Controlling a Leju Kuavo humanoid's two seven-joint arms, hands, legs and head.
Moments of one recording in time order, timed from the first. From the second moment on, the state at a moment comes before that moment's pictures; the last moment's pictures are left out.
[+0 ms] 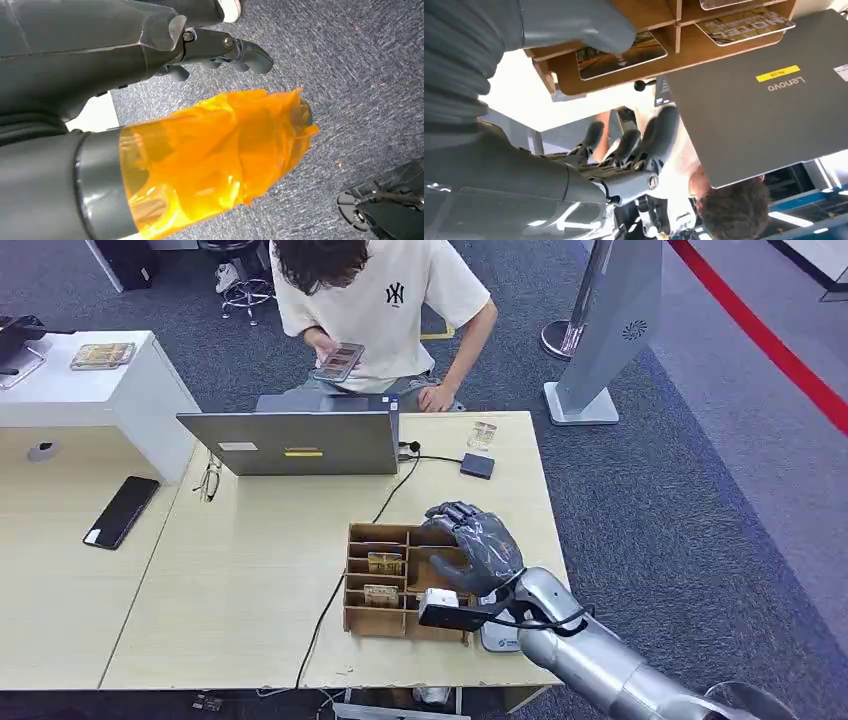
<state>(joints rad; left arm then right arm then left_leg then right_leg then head) -0.13 0.04 -0.78 -0.20 0.07 0.25 0.18 -0.39 -0.22 0.75 -1.12 0.62 -0.55 -0.26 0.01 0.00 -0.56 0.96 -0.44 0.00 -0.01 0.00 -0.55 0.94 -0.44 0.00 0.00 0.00</state>
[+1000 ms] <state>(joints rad) -0.13 0.04 -0.77 -0.20 0.06 0.25 0.19 -0.42 -0.22 0.75 -1.05 0.63 -0.55 -0.24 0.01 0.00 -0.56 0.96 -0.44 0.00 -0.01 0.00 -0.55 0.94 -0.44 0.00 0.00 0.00</state>
